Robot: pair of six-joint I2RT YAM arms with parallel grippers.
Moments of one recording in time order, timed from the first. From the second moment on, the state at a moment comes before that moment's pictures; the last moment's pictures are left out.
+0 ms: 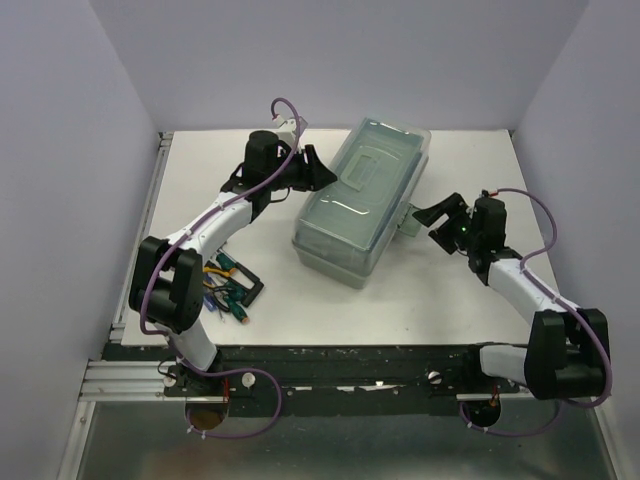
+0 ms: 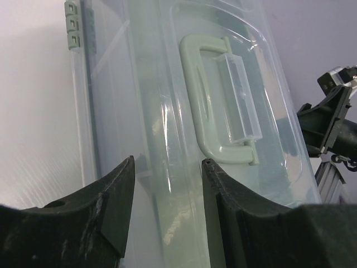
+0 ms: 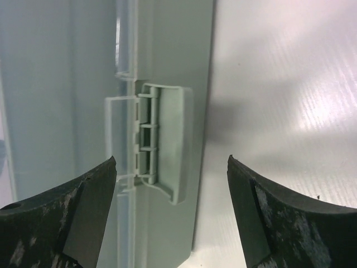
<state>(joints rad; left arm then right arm) -0.38 1.69 1.28 0.08 0.51 -0.45 0.05 1.23 0.61 0.10 -0.26 0.87</state>
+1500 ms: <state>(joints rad) -0.73 1.77 1.74 -0.44 -0.02 -0.14 0.02 1.51 0.50 0.62 -0.41 0.99</state>
